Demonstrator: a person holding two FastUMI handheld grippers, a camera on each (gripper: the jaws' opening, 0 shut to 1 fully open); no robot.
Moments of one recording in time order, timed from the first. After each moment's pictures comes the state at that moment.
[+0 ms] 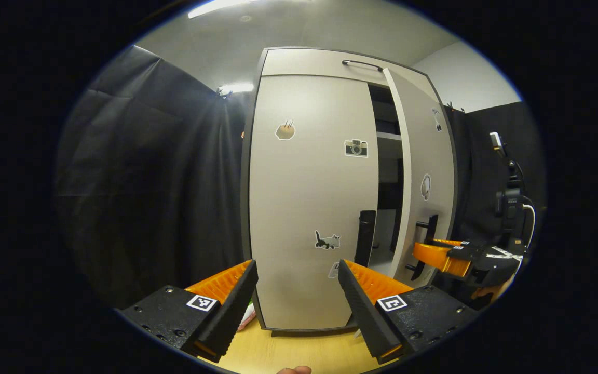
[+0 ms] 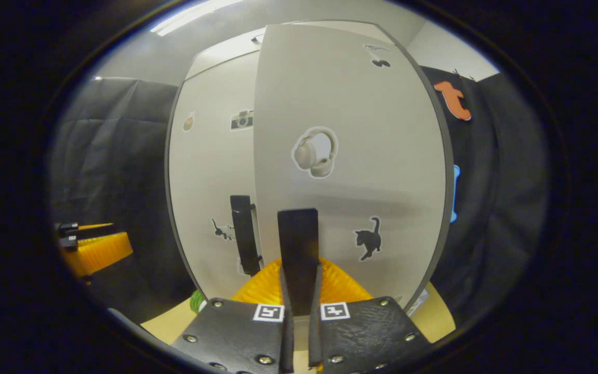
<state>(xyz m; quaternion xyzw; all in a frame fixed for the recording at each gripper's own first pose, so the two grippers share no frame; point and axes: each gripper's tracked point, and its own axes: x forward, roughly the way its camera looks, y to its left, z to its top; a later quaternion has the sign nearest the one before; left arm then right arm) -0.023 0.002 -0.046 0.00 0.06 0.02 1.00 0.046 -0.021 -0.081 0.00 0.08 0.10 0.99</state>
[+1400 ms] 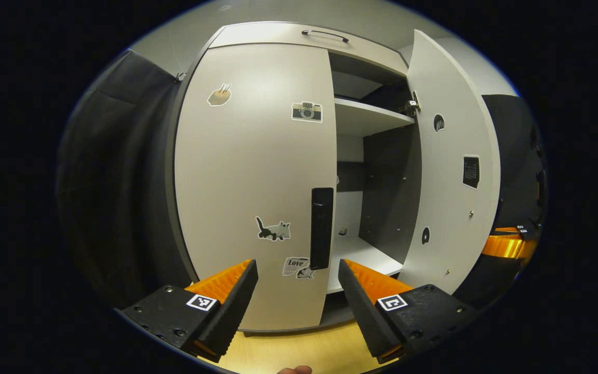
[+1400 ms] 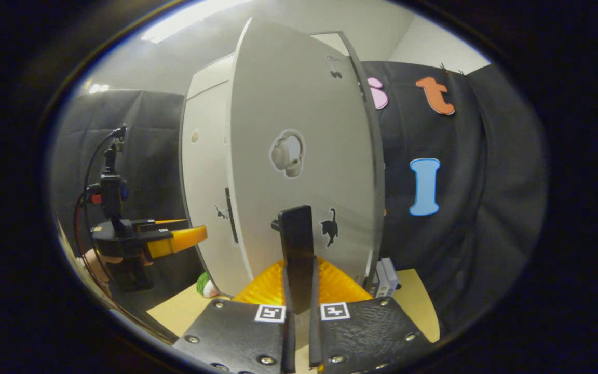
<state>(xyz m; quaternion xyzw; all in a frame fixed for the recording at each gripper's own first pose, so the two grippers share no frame) 0.031 -0.068 -0.087 0.00 0.10 -0.08 0.99 -0.016 -0.097 -0.060 -0.02 0.10 0.10 0.99</state>
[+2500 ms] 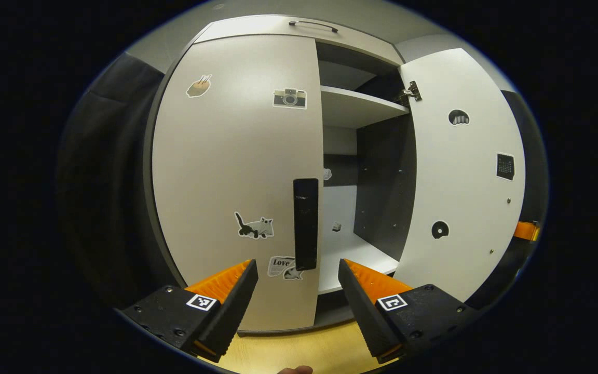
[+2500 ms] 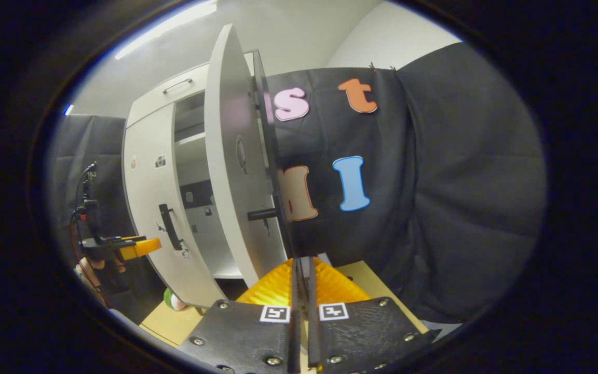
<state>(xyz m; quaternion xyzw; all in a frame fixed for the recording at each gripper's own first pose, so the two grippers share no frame) 0.054 -0.090 -0.101 0.01 0.11 -0.09 0.99 -0.060 -0.243 -0.056 0.04 0.06 -0.05 1.00</state>
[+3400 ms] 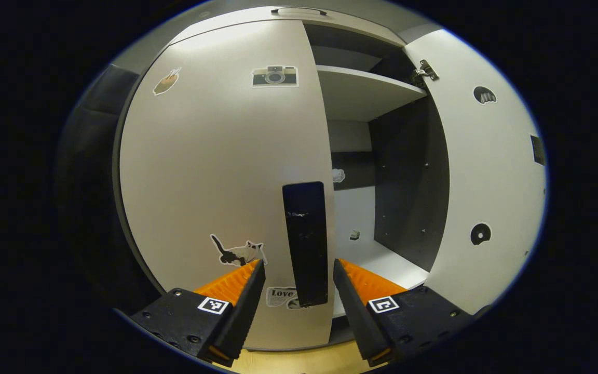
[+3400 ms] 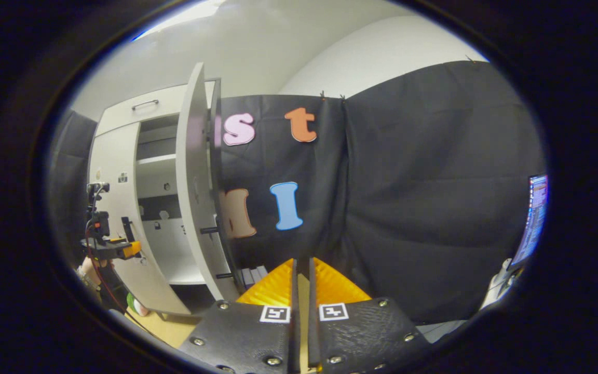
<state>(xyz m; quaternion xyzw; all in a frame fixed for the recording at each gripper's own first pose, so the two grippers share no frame) 0.126 -0.096 -0.114 0.05 0.10 -0.04 0.99 -0.165 -0.314 -0.011 0.02 0.01 -0.22 0.97</state>
